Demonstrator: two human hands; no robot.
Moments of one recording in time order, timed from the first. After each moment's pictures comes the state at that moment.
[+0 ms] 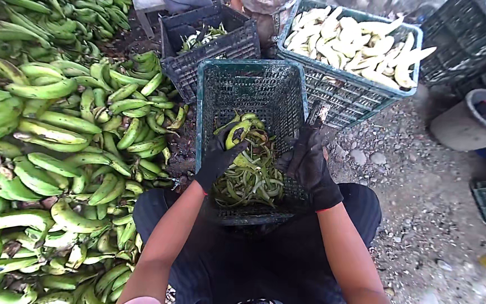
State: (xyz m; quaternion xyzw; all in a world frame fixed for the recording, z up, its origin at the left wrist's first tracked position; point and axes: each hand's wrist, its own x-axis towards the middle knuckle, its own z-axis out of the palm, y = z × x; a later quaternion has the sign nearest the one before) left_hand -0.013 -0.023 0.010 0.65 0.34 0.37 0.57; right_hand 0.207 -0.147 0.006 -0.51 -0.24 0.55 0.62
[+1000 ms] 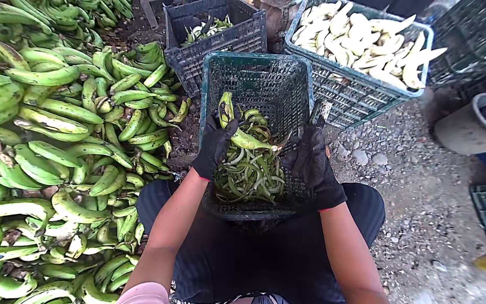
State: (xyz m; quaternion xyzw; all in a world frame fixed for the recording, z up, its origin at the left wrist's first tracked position) left_hand -0.013 -0.005 0.017 0.51 0.33 0.47 0.65; right_hand 0.210 -0.150 -0.001 -0.52 -0.31 0.51 0.62
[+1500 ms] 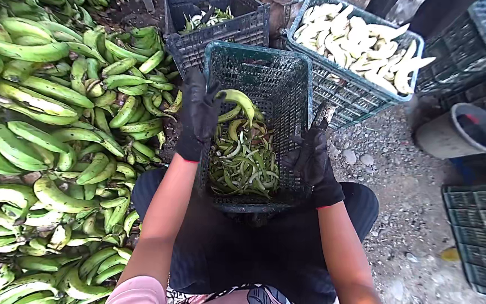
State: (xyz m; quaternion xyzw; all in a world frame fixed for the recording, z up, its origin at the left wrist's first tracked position) left_hand -0.026 0.026 0.057 0.44 0.25 0.57 0.65; right_hand 0.214 -0.161 -0.008 -0.56 -0.28 0.49 0.60
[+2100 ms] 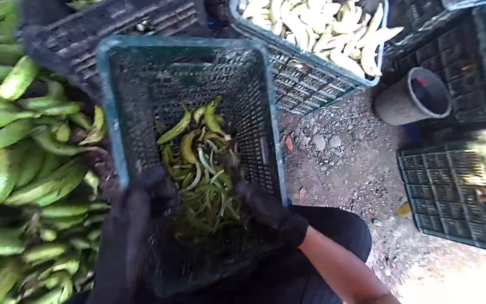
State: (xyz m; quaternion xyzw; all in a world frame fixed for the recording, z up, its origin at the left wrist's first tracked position) left_hand -0.030 -0.010 0.046 0.53 0.44 0.34 0.64; right_hand 0.214 -0.126 -0.033 -0.59 -0.24 0.69 0.35
